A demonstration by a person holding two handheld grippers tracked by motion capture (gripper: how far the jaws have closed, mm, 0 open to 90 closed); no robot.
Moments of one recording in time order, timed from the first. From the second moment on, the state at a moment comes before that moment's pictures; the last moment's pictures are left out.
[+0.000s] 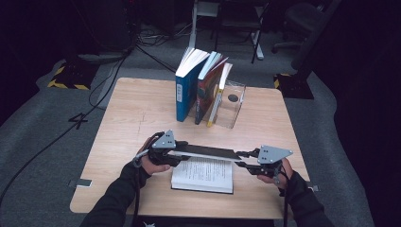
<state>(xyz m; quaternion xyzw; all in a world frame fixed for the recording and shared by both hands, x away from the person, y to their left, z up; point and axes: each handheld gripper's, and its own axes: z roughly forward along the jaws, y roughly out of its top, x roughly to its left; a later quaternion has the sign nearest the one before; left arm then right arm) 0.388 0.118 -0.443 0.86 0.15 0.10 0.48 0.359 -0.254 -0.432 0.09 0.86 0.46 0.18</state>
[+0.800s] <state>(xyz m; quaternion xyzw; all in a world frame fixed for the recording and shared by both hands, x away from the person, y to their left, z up) 0.367 0.096 -0.418 0.87 0.13 0.13 0.46 0.353 -0.249 -0.440 0.11 0.85 0.49 0.18</state>
